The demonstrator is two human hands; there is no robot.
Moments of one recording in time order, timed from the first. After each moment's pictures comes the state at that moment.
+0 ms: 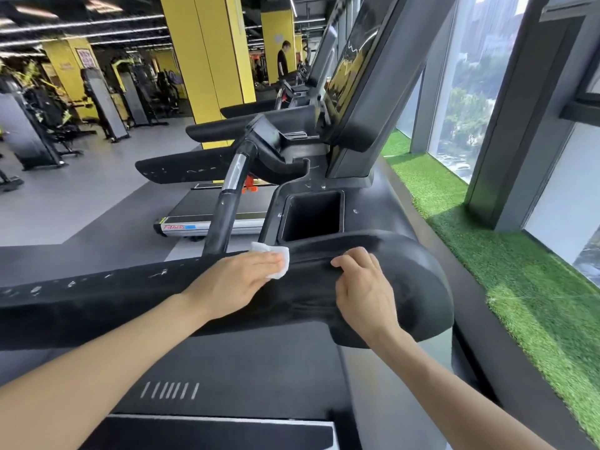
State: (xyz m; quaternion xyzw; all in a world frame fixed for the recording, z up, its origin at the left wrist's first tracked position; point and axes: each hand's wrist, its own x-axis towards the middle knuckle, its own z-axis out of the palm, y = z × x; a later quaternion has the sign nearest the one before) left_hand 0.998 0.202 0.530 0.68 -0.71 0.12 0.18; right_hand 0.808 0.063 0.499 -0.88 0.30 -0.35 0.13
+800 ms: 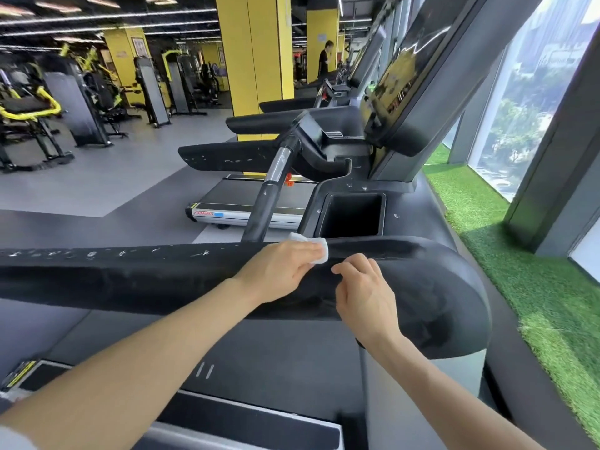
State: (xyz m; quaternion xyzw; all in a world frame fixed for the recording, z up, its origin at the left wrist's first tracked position) left_hand 0.983 0.195 0.537 0.72 -0.66 0.11 0.19; right_hand 0.842 0.089 0.492 -0.89 0.23 -0.37 0.10
